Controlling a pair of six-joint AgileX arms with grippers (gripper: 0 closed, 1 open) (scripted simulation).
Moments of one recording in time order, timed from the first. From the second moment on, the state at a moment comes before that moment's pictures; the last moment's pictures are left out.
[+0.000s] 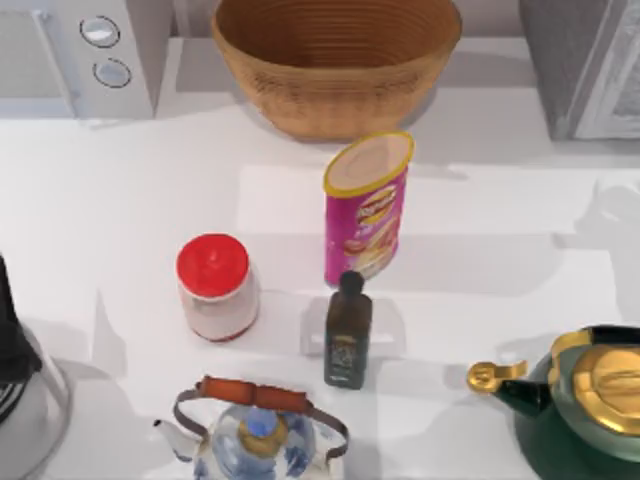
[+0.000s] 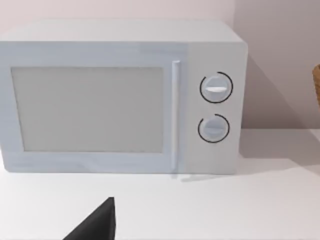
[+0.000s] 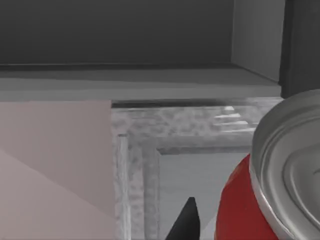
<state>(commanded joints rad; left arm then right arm) 0.00 0.00 0.00 0.00 0.00 0.00 0.04 0.61 1.24 -0.22 0.11 -0.03</state>
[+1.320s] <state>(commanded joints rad) 0.00 0.00 0.00 0.00 0.00 0.00 0.18 1.33 1.75 -0.42 0.20 0.02</state>
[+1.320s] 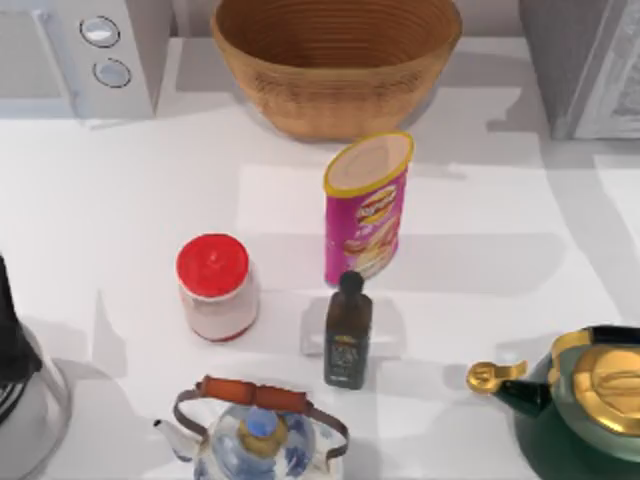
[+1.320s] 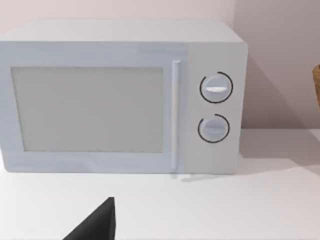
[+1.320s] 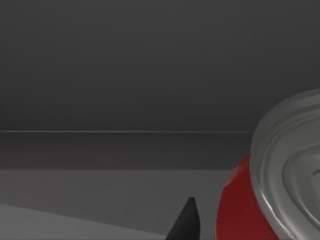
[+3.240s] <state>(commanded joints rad) 0.00 0.00 0.00 0.00 0.00 0.00 0.10 2.09 2.75 -0.68 0.13 0.02</state>
